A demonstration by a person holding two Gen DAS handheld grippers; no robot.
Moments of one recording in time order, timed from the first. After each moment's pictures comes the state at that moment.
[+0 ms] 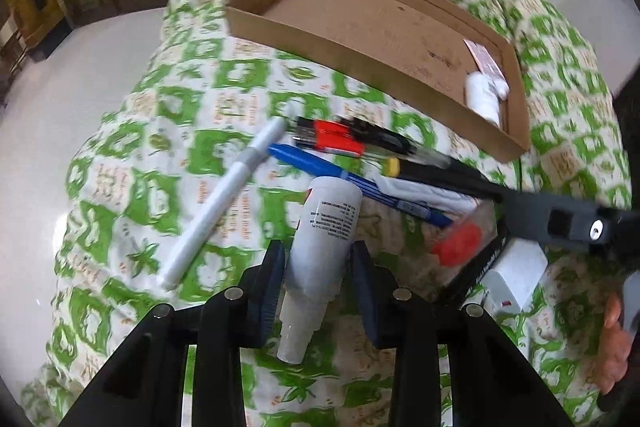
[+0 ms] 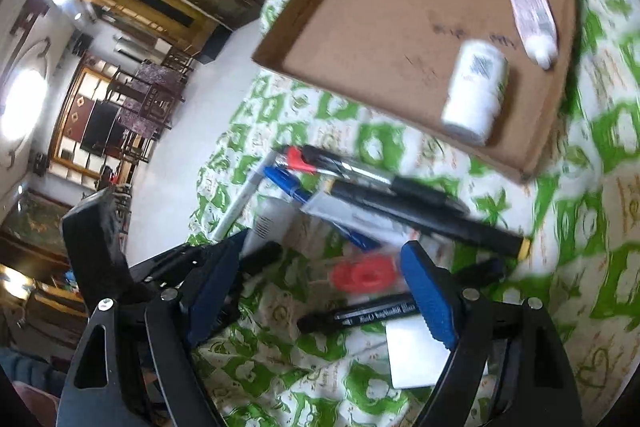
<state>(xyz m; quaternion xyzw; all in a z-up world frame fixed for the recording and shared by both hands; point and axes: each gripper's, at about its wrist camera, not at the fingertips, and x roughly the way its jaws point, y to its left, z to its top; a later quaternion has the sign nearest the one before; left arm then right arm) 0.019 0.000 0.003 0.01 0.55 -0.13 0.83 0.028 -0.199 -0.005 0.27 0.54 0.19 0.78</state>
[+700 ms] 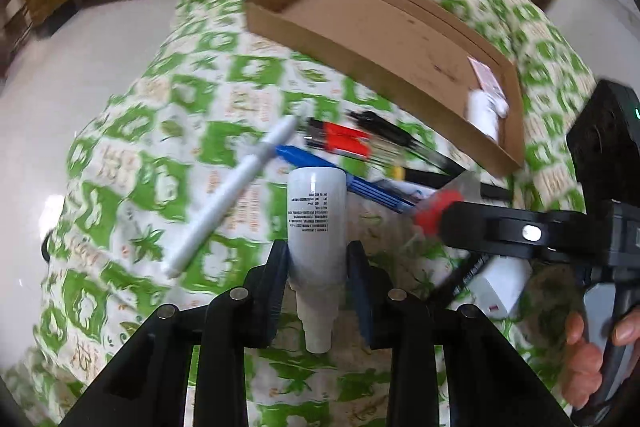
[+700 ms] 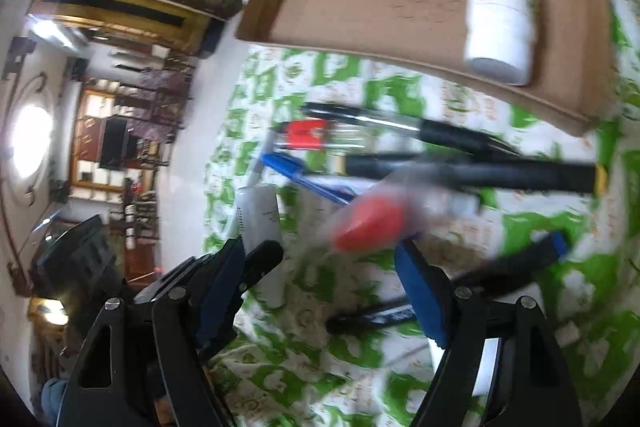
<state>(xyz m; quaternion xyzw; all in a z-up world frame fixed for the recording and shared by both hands) 0.017 0.010 0.004 -0.03 0.55 -0.13 0.82 0.052 -0.184 -0.036 0.34 0.57 0.21 0.72</state>
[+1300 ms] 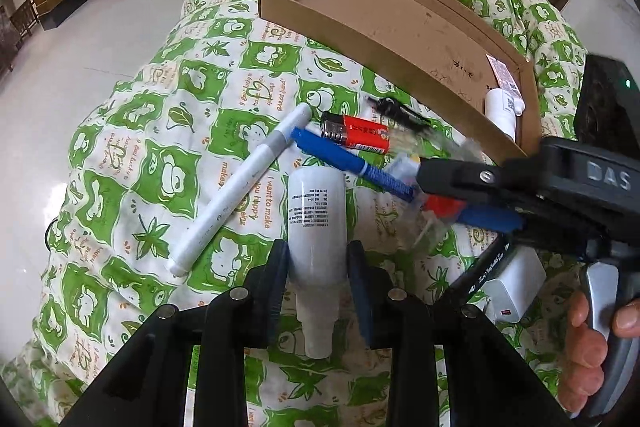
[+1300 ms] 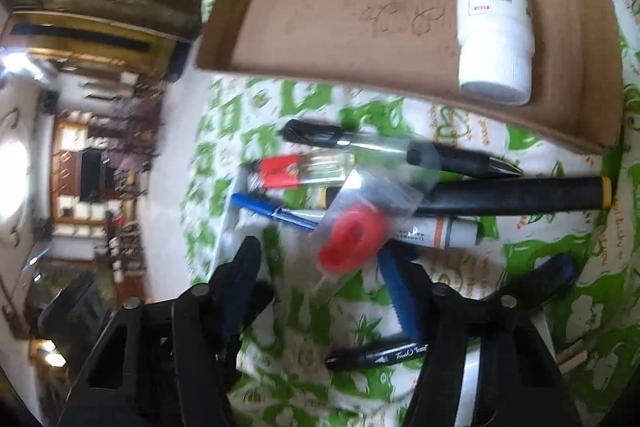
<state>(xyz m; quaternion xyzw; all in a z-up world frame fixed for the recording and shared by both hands) 0.022 0.010 -0.004 -0.03 0.56 -0.12 0.82 0.076 -0.176 -0.037 0.34 0.58 0.11 0.73</state>
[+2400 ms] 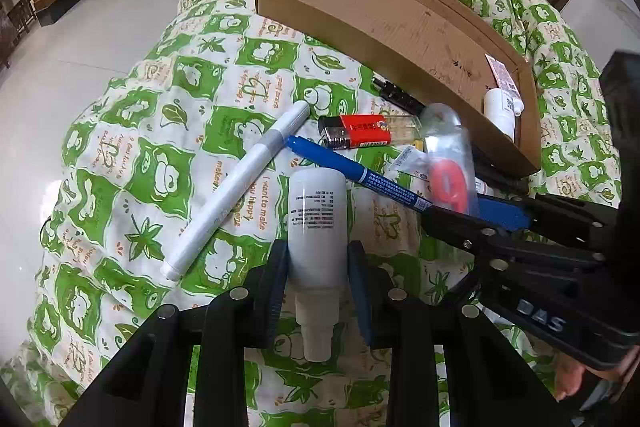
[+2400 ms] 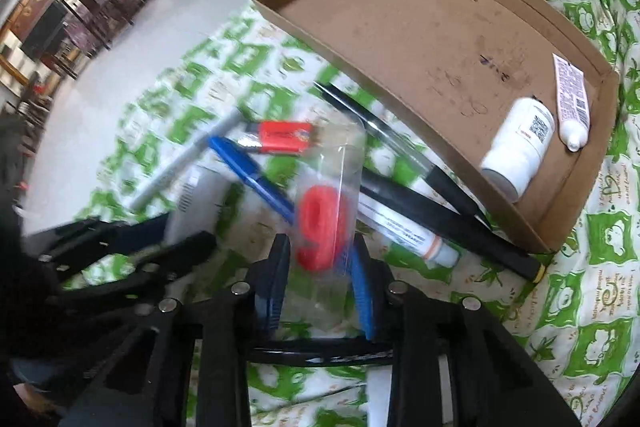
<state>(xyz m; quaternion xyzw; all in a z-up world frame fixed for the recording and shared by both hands) 0.027 0.014 -0.008 -0.03 0.57 -0.12 0.81 0.068 -0.106 -0.019 0.02 0.58 0.11 0.81</state>
